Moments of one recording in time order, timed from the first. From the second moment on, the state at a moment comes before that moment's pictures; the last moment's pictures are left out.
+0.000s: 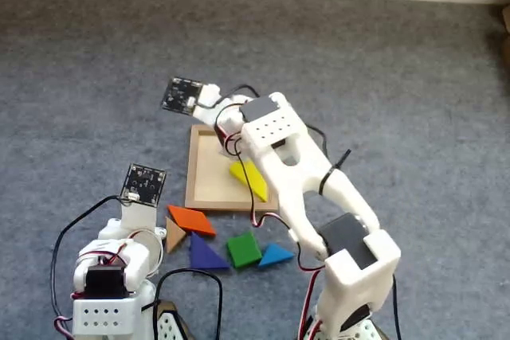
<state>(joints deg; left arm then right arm) -7.4 -102.5 96.0 75.8 -7.4 -36.3 13.4 2.1 54.1 47.9</state>
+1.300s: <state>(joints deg) -7.4 -102.5 96.0 75.8 -7.4 -35.9 14.9 -1.5 65.8 46.2</state>
